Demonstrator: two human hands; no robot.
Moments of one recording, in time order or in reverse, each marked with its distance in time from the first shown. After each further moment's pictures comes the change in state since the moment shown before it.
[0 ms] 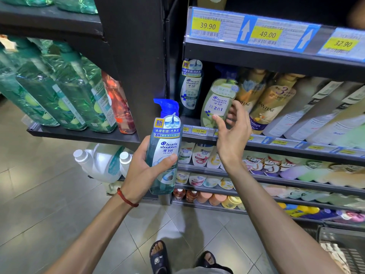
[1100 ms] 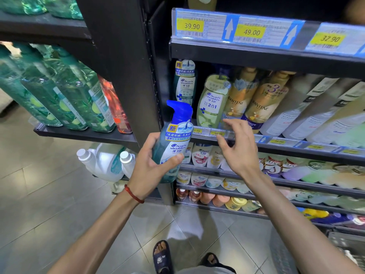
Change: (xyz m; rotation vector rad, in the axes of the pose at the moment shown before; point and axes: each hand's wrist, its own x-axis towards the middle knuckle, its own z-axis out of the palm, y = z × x) left_hand 0.004 -0.009 0.027 0.158 0.017 0.128; right_hand -0.001 0.039 -0.062 -0.316 -0.380 -0.216
